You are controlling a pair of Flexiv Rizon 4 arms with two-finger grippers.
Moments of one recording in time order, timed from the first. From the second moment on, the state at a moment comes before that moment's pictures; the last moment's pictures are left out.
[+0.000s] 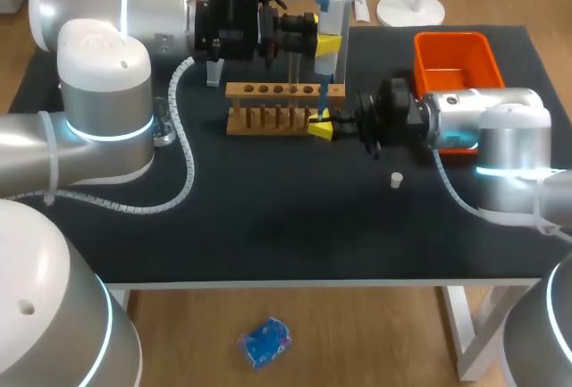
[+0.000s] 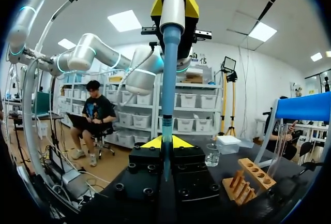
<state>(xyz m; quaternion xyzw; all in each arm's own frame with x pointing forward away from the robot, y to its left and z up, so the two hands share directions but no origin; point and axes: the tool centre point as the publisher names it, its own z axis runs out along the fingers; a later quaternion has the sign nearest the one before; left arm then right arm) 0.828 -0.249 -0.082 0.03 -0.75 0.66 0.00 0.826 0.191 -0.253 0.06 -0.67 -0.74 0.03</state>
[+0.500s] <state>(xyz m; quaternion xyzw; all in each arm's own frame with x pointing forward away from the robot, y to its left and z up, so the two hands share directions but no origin) 0.828 -0.249 -0.081 0.03 -0.75 0.66 0.00 0.830 0.191 -0.252 0.07 -0.69 -0.72 0.01</state>
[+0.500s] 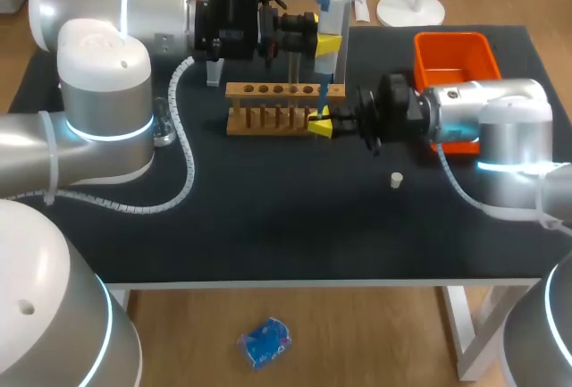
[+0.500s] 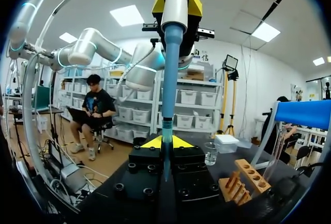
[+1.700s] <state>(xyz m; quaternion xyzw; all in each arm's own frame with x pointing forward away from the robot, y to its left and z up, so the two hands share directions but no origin) 0.828 -0.249 -0.082 0.03 -0.75 0.66 0.00 0.830 0.188 -0.251 -0.03 -0.70 -0.71 -0.06</state>
